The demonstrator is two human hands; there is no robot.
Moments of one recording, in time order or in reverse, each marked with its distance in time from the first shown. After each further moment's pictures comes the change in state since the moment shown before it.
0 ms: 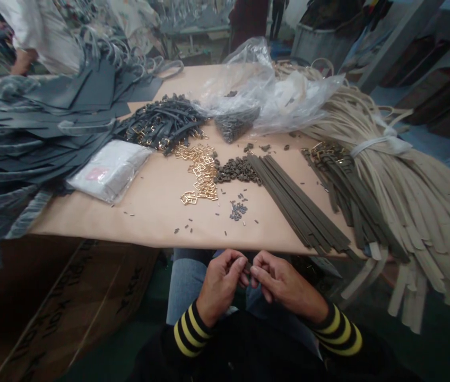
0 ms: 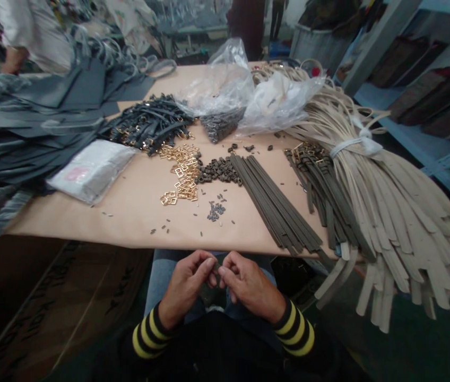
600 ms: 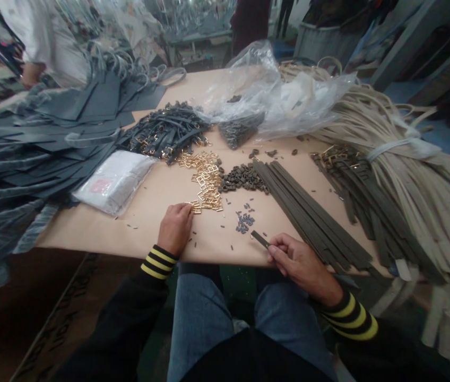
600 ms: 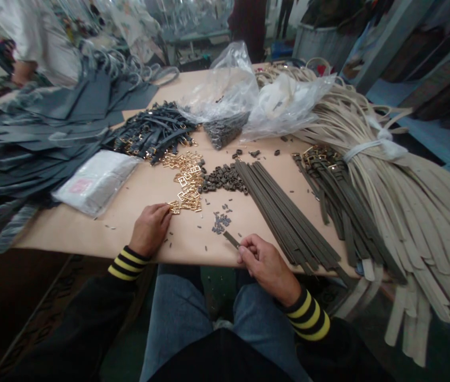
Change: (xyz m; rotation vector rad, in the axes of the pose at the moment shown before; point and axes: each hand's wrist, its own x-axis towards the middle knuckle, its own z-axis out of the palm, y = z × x) left_hand 0.098 0.023 -0.123 1.418 0.401 0.538; right_hand 0.040 0.001 -0.036 0.008 0.231 -0.046
